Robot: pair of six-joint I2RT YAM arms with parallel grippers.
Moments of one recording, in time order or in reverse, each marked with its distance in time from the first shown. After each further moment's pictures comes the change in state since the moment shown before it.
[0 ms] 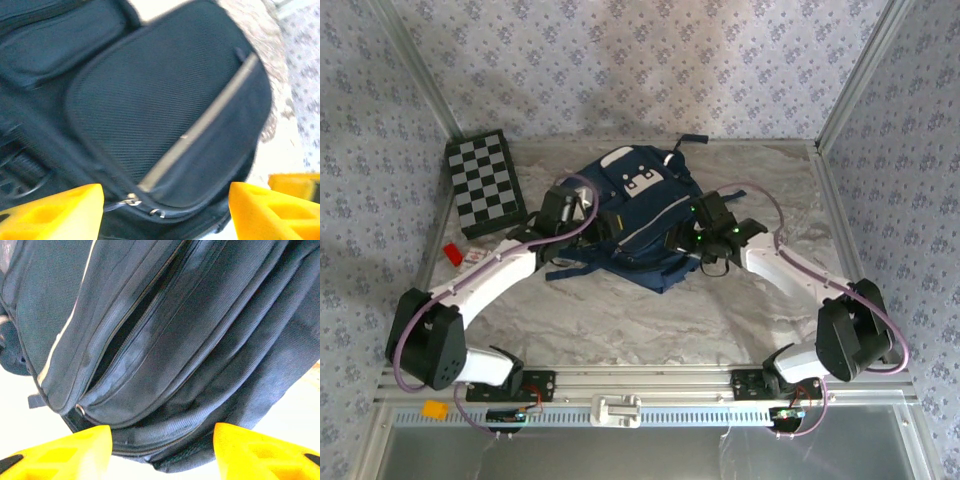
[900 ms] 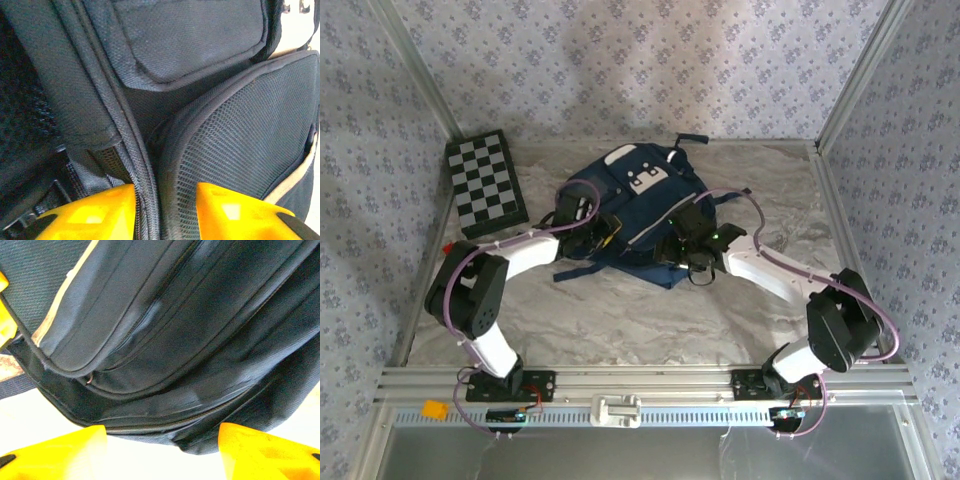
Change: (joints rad) left arm 0.019 0.325 0.022 0.265 0.032 -0.446; right arm 0.114 0.071 0.029 -0.038 0.126 -0.004
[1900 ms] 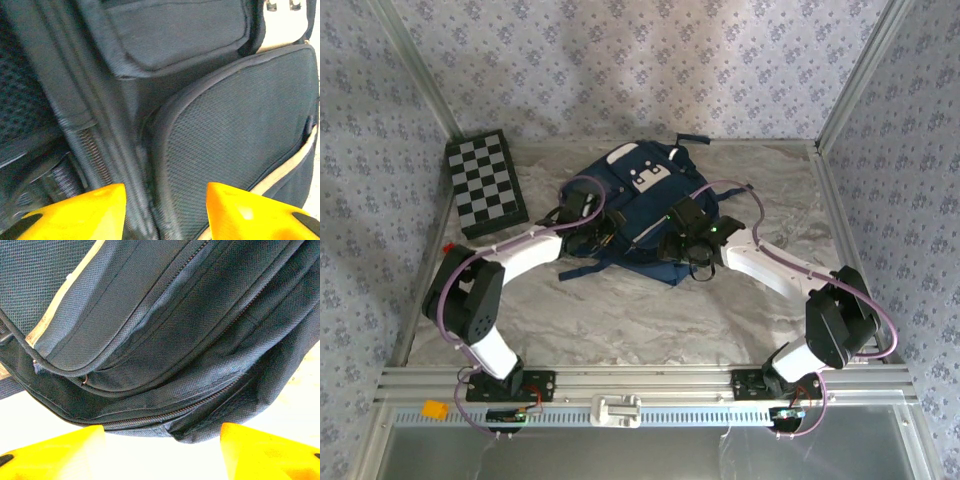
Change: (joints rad) left arm -0.044 -0.029 0.069 -0.125 -0.103 0.017; right arm 0.000 0.021 0.073 -0.106 0.073 -0.039
